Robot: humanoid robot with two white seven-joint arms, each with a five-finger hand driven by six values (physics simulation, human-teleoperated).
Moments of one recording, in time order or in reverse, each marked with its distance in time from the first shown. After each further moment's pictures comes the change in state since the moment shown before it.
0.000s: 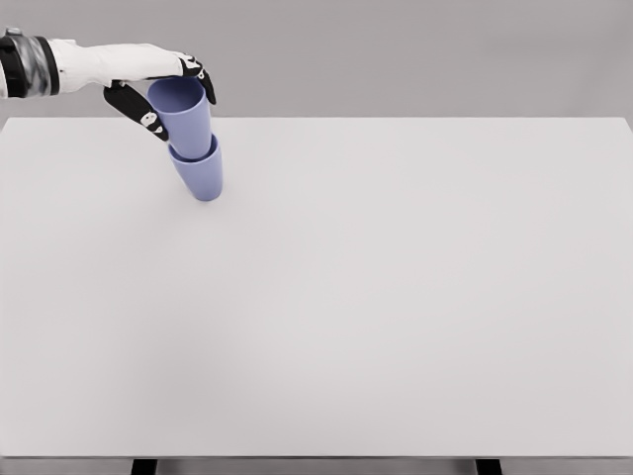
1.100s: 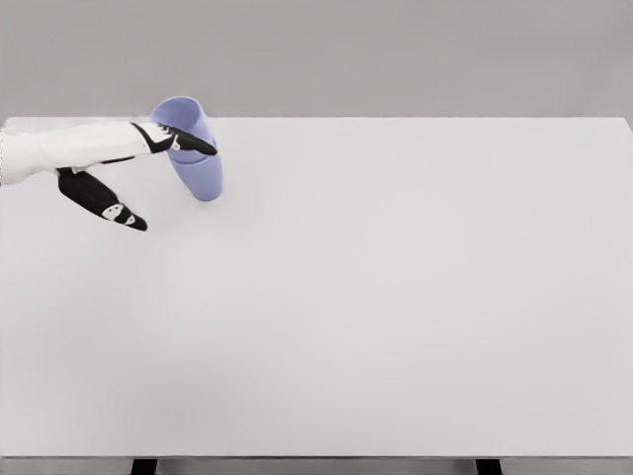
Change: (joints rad) left arm 0.280 0.430 0.166 -0.659 0.157 0.001 0.032; right arm 0.000 0.000 0.000 0.000 0.000 0.000 0.000
